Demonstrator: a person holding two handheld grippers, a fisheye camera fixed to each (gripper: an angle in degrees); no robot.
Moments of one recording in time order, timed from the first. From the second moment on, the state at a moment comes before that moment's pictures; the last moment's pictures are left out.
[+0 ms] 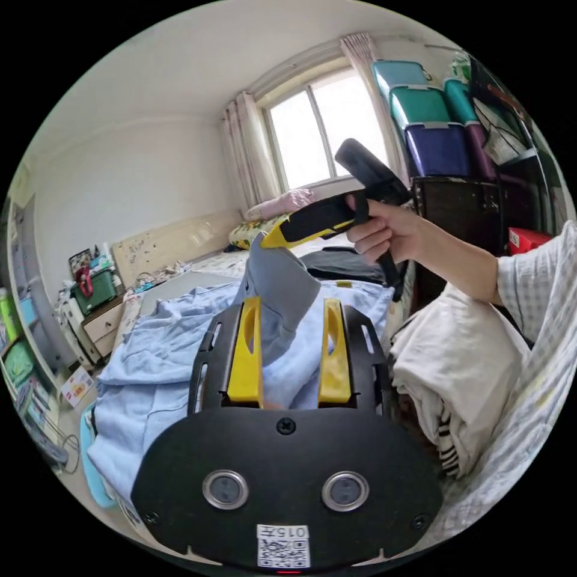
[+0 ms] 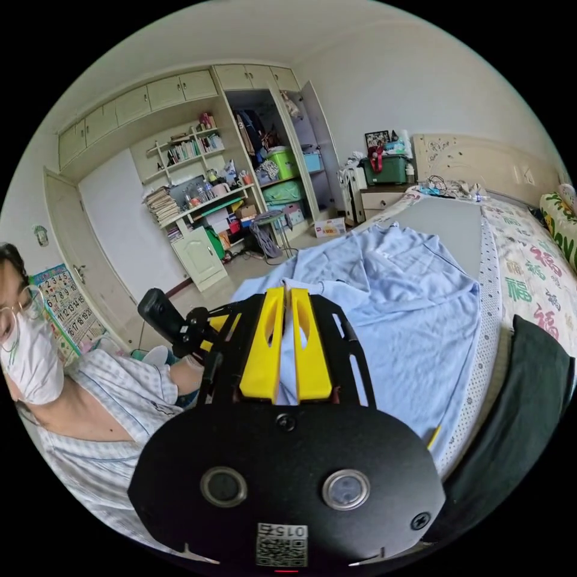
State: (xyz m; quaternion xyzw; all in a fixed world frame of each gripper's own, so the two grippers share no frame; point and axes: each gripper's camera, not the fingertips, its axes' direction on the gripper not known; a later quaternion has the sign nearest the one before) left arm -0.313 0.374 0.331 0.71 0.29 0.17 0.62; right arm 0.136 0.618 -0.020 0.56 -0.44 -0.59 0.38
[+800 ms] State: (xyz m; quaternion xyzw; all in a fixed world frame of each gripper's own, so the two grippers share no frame) left arm -0.505 0.372 0.463 0.68 0.41 -0.01 0.61; right arm -0.042 0.704 0.035 0.57 -0.08 -0.78 0.27
